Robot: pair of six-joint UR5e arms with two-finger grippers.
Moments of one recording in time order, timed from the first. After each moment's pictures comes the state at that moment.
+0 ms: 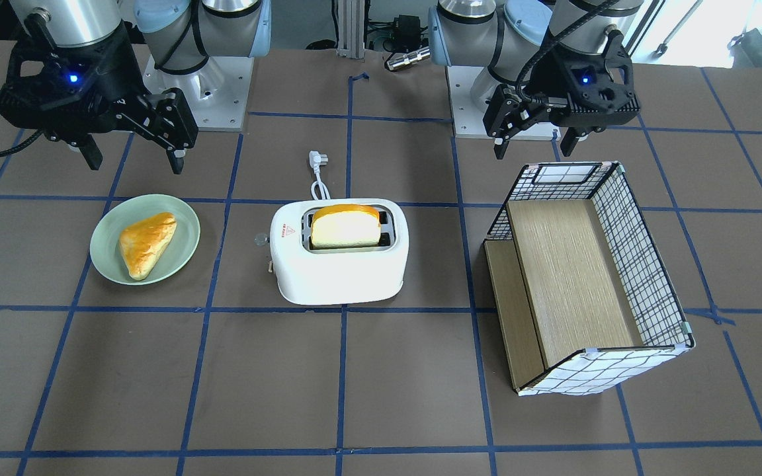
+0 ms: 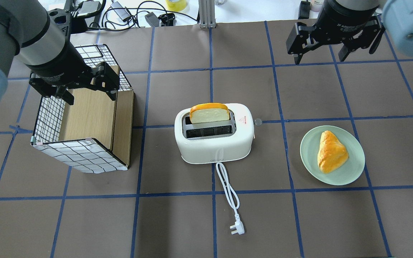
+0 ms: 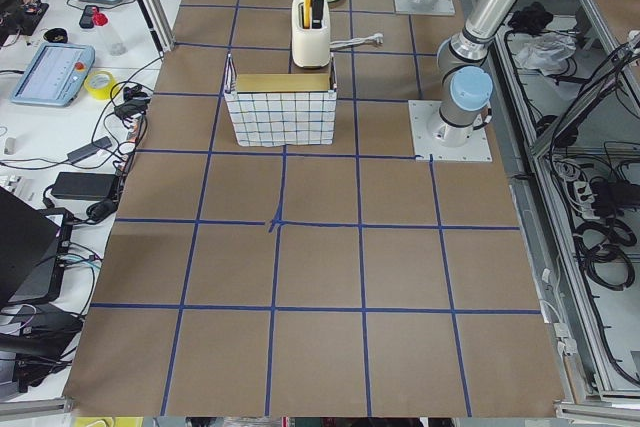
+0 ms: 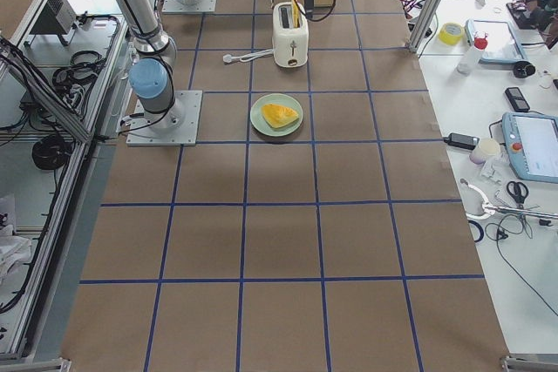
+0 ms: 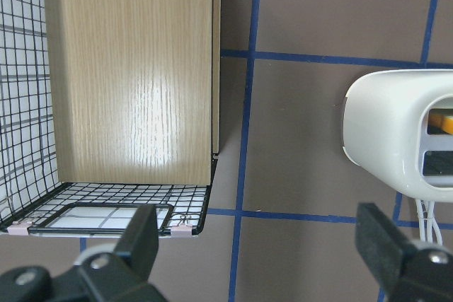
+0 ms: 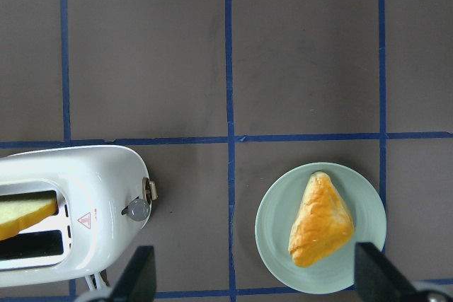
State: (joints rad) left arm -1.57 -1.46 -1.67 -1.52 1.59 -0.08; right arm 1.60 -1.57 1.51 -1.63 -1.62 0.04
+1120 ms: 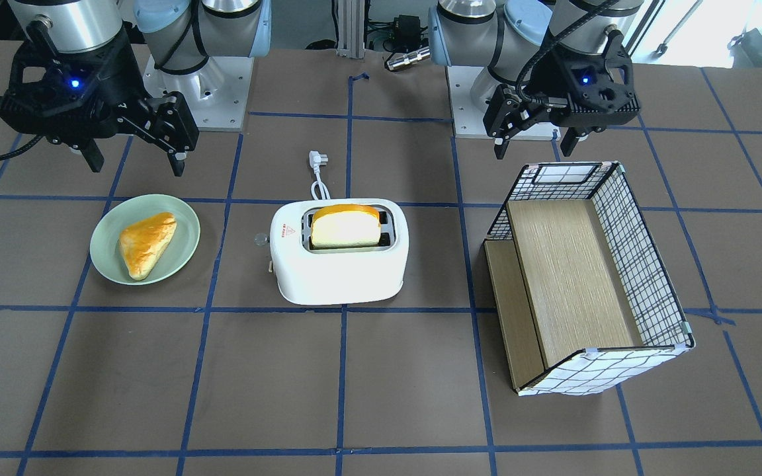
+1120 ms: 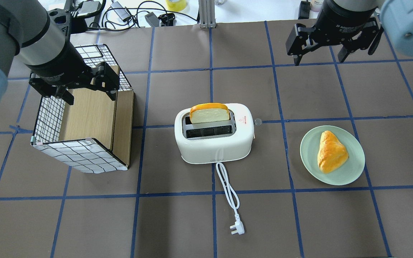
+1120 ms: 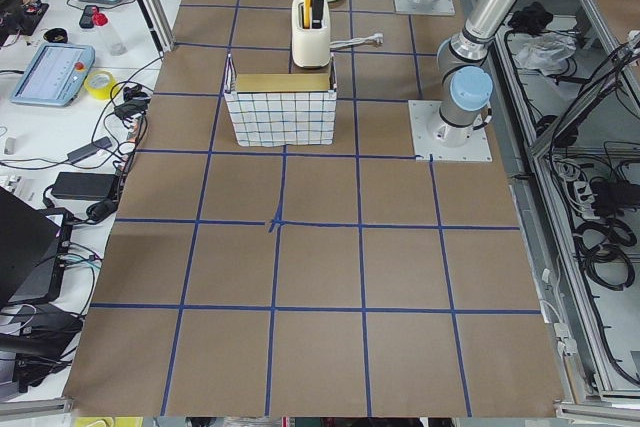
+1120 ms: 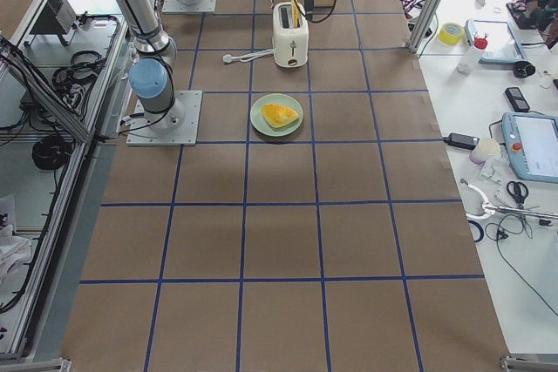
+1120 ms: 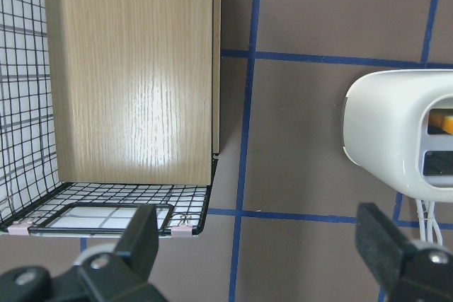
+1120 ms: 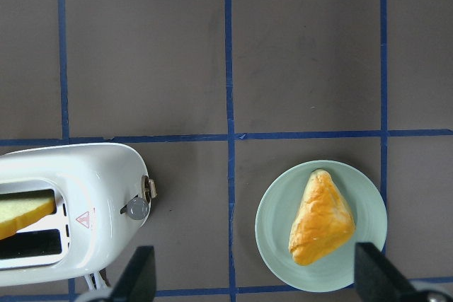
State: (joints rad) left arm -1.57 -1.46 -1.67 -1.52 1.59 -0.08; right arm 1.60 -1.56 1.51 -1.62 -1.62 0.03
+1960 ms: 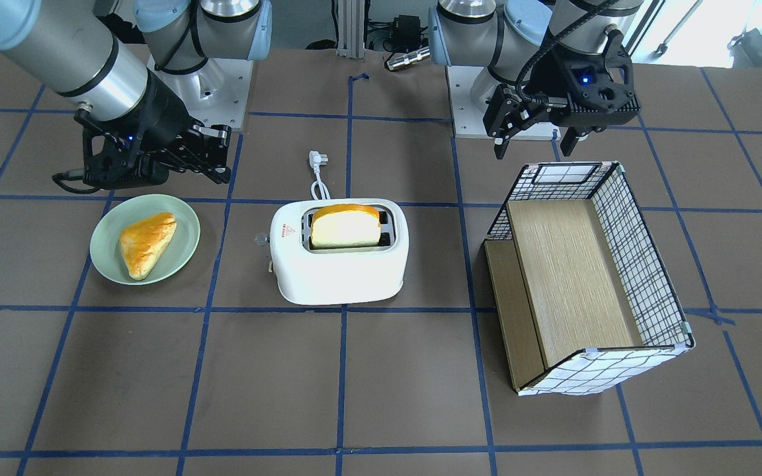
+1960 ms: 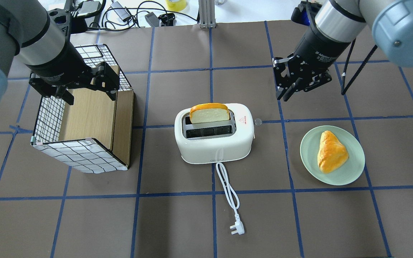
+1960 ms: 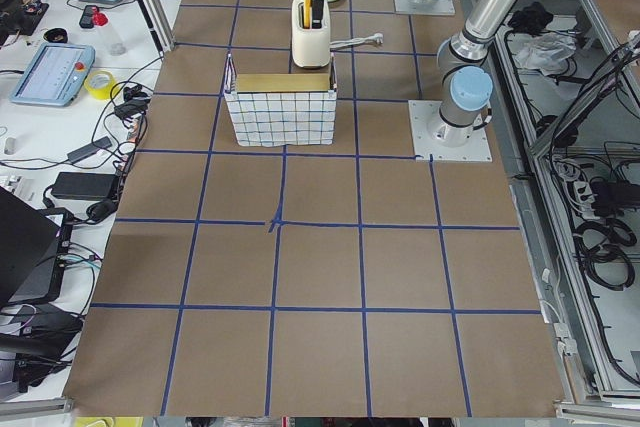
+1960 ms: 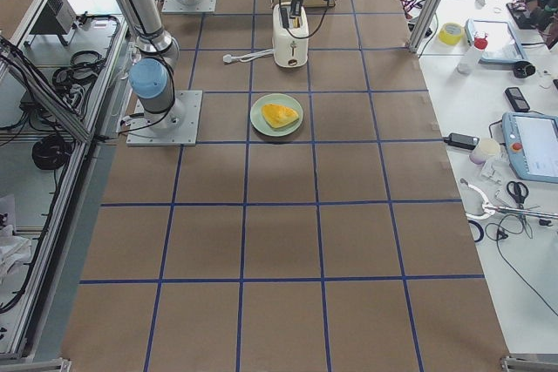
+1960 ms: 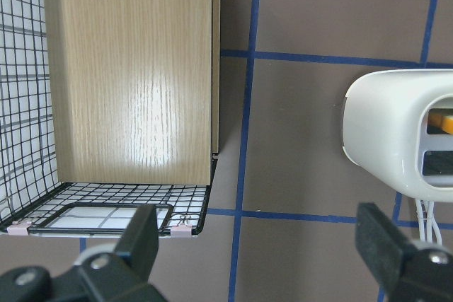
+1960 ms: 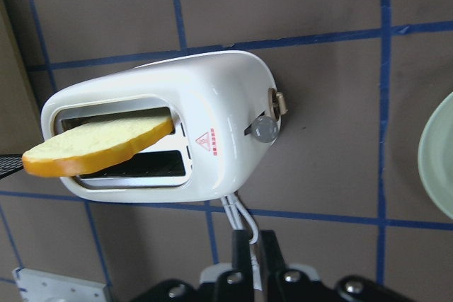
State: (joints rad) left arm -1.57 -1.46 -1.67 -1.52 1.59 -0.08; right arm 1.52 -1.53 1.64 -1.50 -1.18 0.01
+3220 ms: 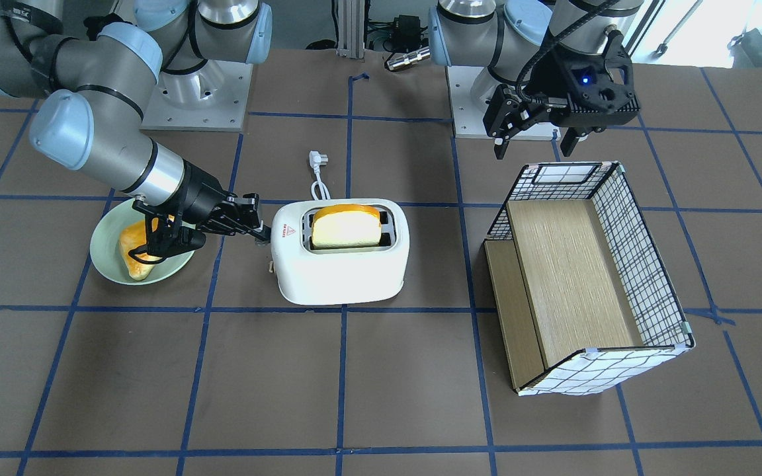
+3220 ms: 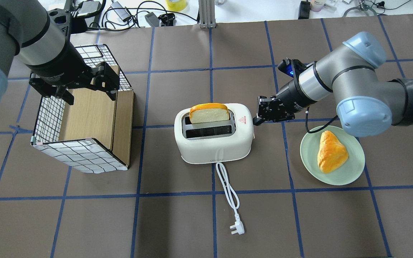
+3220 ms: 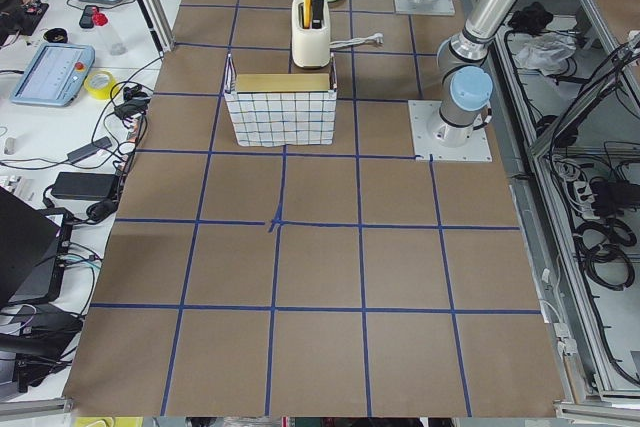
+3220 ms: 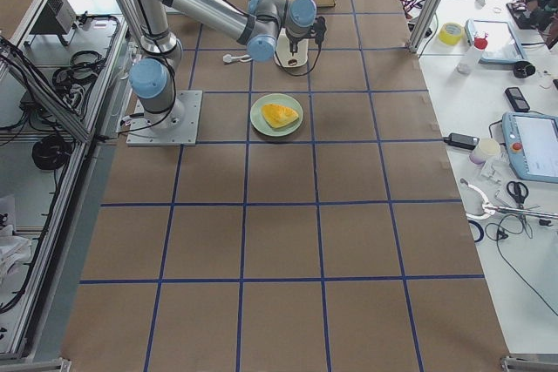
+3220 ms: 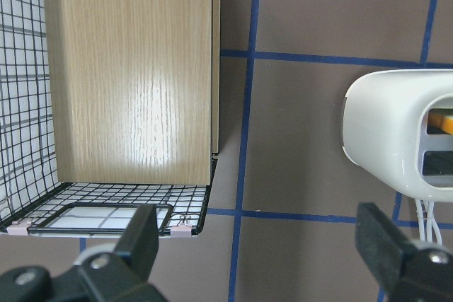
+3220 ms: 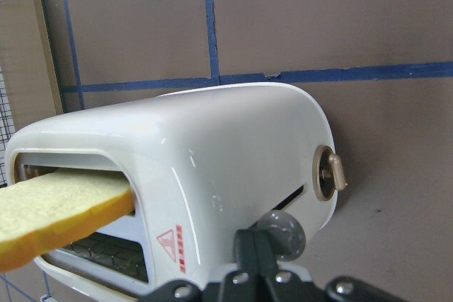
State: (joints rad) left arm -1.57 -1.46 -1.67 -1.52 1.59 -0.08; right arm 1.47 -1.45 1.99 -2.00 -0.97 -0.09
